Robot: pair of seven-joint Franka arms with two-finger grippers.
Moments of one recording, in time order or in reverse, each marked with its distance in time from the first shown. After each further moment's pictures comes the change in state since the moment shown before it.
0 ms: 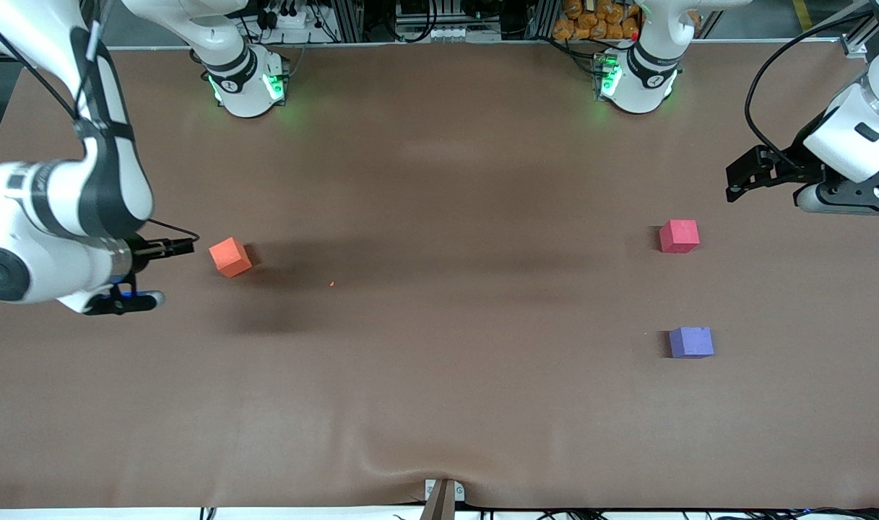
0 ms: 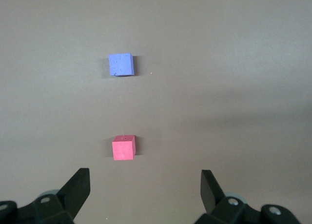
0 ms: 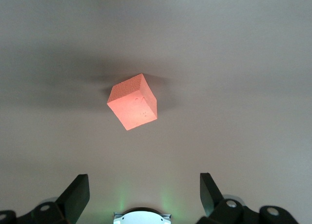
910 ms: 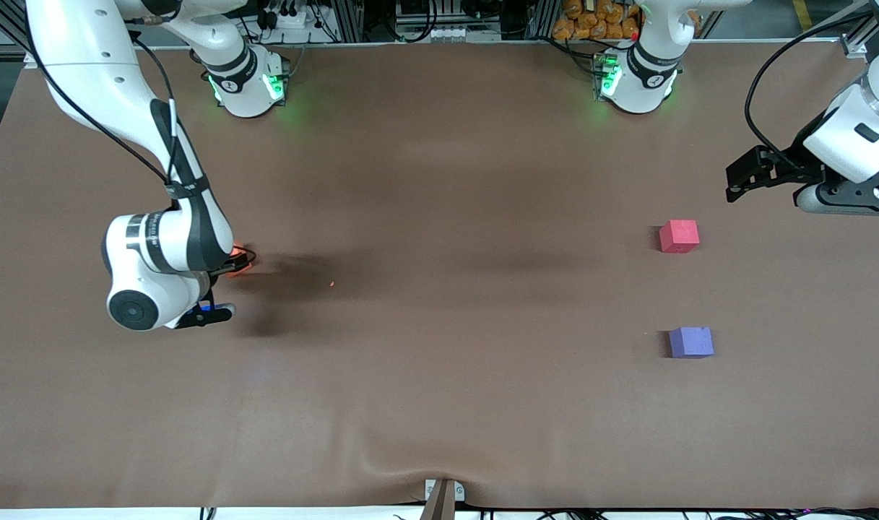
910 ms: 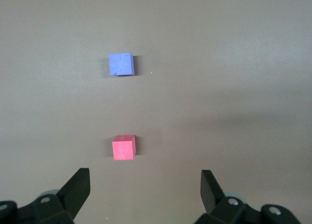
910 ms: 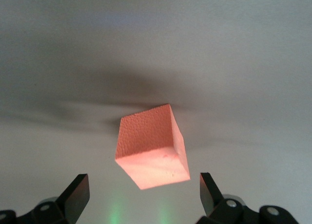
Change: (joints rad) left arm 0.001 0.000 0.000 -0.001 0.000 0.000 0.000; right arm 0.079 0.166 0.001 -0.083 0.000 0.178 0.001
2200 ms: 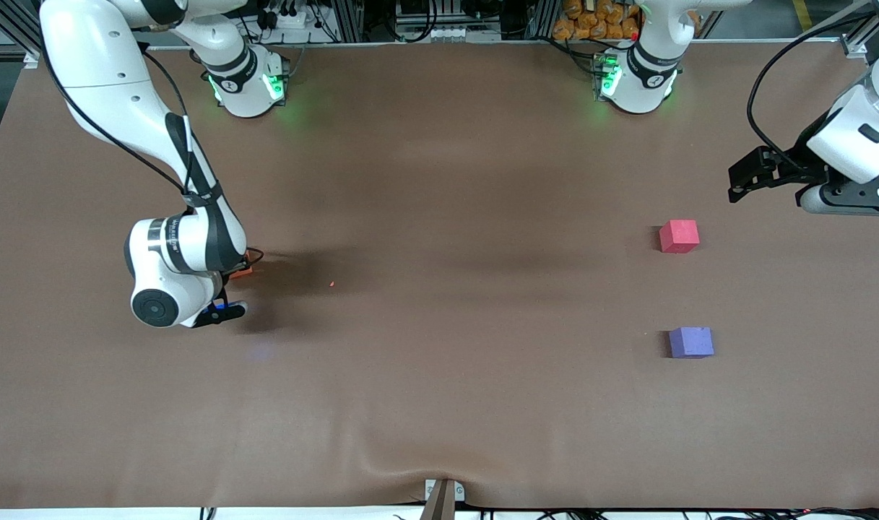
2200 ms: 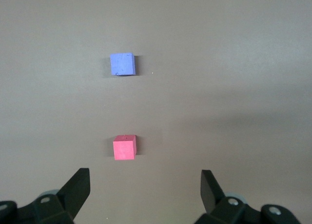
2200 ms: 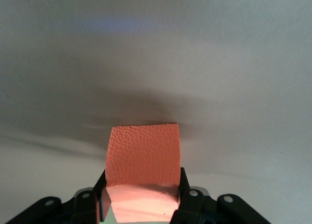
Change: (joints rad) left arm 0.002 0.000 0.003 0.000 0.000 0.000 0.000; right arm 0.001 0.028 0.000 -0.053 -0.008 0.125 -0.068
